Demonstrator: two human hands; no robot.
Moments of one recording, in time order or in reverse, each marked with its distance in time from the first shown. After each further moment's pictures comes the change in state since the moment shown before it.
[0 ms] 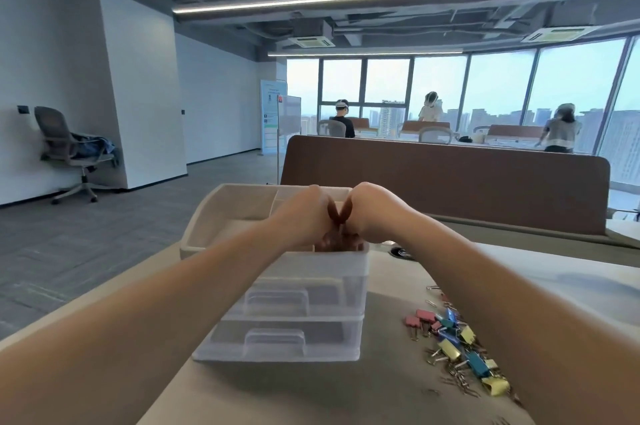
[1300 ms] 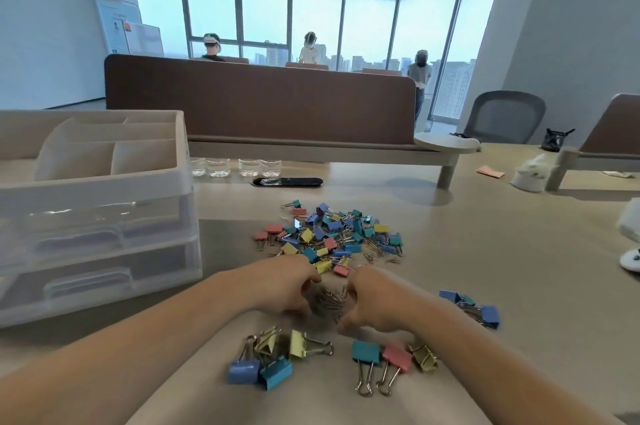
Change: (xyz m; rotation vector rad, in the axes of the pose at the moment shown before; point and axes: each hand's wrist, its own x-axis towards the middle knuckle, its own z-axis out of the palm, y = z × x) left_hand -0.062 0.141 0.202 0.120 -0.610 0.536; right_hand -0.236 0.200 0.054 -0.154 -0.356 0.395
